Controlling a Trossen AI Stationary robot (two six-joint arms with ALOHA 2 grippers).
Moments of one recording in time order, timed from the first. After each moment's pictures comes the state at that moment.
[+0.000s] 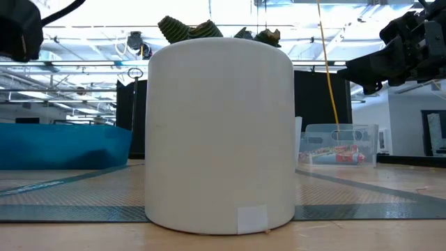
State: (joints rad) left arm -0.77 1.54 0.79 -0.26 0.03 -1.34; right arm -0.10 0.07 0.02 0.04 0.00 0.05
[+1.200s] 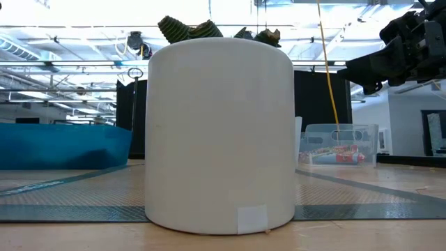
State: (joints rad) left arm -0.86 1.54 1.00 -0.73 0.08 -1.89; right arm -0.10 0.07 0.02 0.04 0.00 0.05
